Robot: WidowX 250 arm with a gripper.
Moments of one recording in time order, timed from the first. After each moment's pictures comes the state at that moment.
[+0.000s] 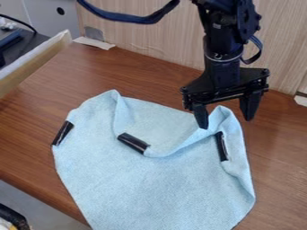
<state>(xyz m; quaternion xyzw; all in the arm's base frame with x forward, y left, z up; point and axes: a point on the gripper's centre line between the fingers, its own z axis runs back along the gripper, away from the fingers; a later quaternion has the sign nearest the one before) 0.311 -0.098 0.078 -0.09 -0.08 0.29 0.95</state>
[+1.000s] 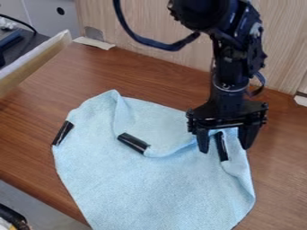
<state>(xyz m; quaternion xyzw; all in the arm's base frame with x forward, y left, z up) 0.308 -0.107 0.029 -0.05 -0.02 0.28 0.96</state>
